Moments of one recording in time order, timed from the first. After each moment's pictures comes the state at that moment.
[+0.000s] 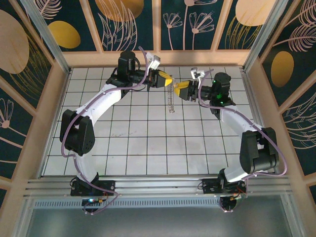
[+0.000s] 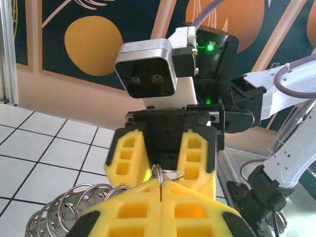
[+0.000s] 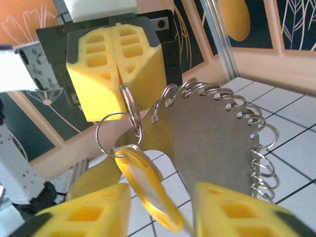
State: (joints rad) left arm -0.46 1.87 1.61 0.09 1.18 -0.15; right arm 0.22 1.50 0.97 0.47 -1.15 0.35
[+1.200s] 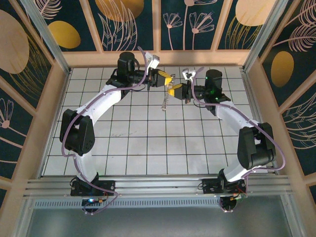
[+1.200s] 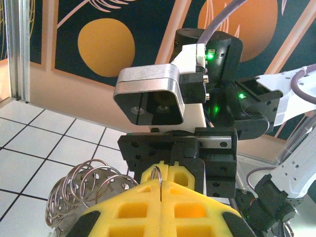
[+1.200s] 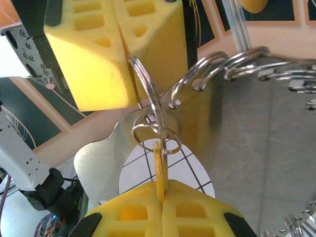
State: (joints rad) left arm -0.45 1.87 1.58 0.16 1.14 -0.21; right arm 0.28 1.56 1.06 0.28 -1.13 0.24
